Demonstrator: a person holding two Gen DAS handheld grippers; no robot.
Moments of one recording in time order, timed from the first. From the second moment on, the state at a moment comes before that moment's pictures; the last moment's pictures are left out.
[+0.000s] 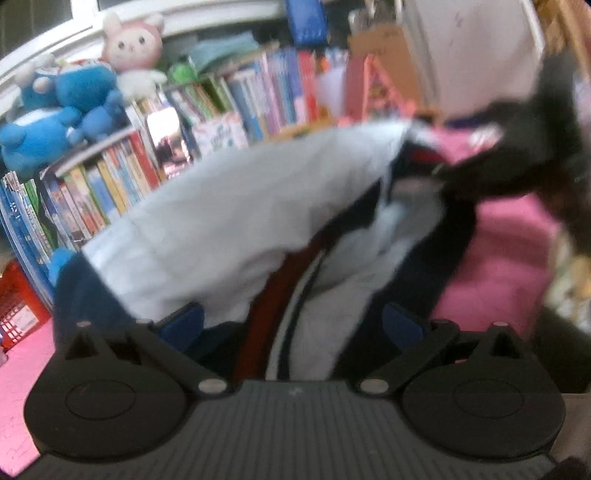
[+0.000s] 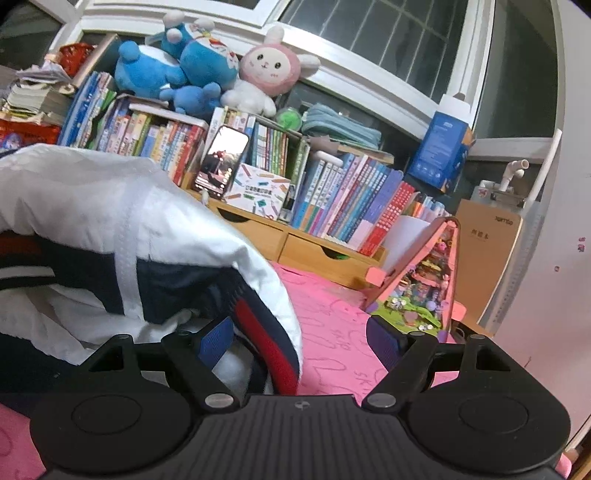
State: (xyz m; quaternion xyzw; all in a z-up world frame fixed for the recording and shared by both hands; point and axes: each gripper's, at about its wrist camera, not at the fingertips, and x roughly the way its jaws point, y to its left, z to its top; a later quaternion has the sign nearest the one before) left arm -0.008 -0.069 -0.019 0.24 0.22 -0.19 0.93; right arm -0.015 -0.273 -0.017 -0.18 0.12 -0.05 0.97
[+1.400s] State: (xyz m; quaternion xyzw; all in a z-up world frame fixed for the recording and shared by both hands) left arm 0.055 0.021 0.037 0.05 0.19 -0.13 0.97; right arm 0.024 -0.265 0.012 -0.15 0.09 0.07 0.98
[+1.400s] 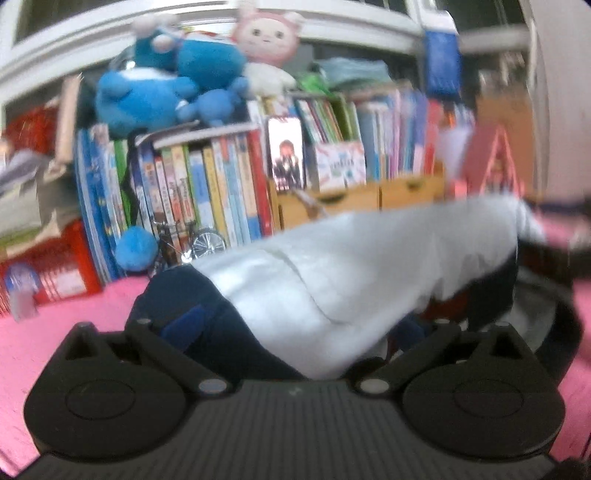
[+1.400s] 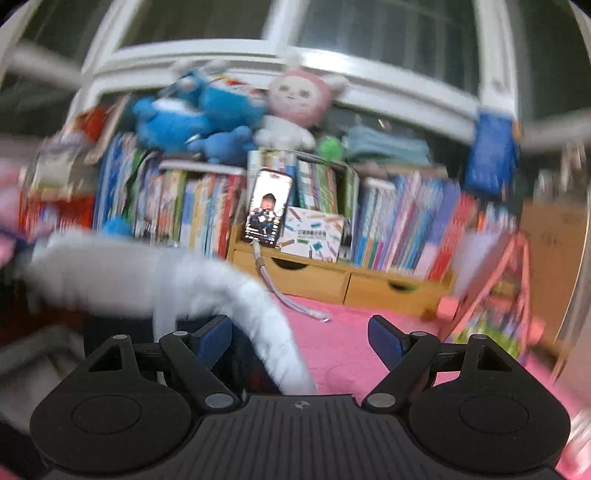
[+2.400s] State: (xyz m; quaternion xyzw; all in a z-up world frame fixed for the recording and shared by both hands) left arm -0.010 -0.067 0.013 0.19 0.13 -0.21 0.95; right arm -0.038 -0.205 0.047 -0.21 -0.02 0.13 0.97
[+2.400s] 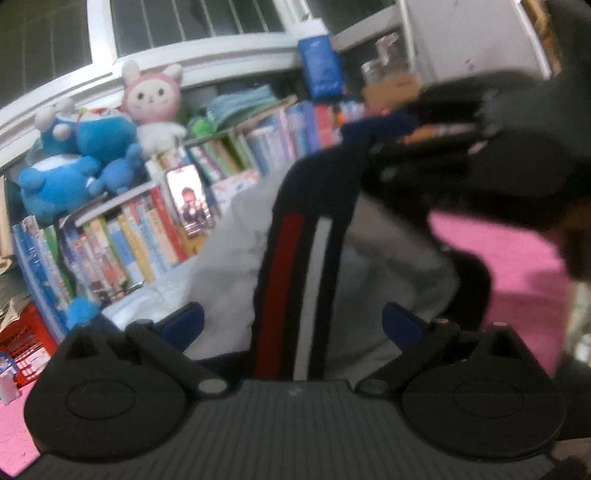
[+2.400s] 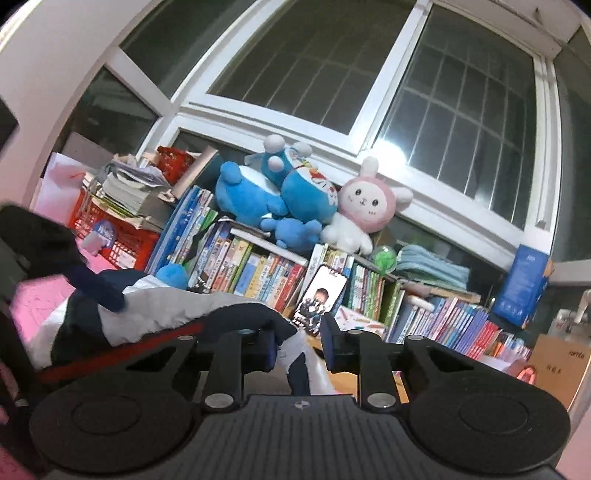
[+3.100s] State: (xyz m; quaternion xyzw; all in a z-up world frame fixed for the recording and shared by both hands) left arm 0.022 -0.045 -0.026 0.09 0.23 -0.18 0.95; right arm -0.035 -0.205 -0.002 -0.22 0.04 0.15 0.96
